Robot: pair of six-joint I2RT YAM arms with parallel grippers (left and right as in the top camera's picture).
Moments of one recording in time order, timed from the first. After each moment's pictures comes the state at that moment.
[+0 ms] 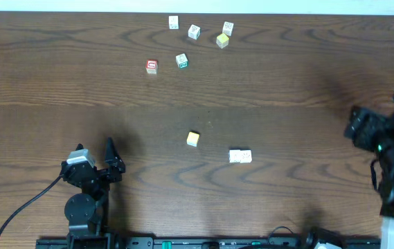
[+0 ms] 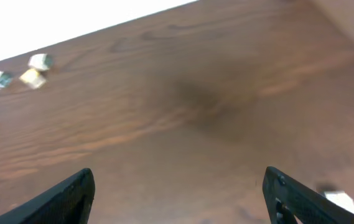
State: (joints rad) left arm 0.04 0.01 0.02 -0.12 -0.08 -0.23; right arm -0.31 0.88 1.11 -0.88 -0.03 0.11
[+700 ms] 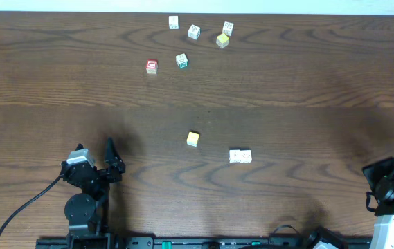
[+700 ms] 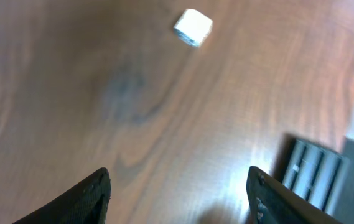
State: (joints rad) left arm 0.04 0.01 0.02 -0.12 -0.08 -0.23; right arm -0.55 0.86 0.89 -1.10 0.25 0.64
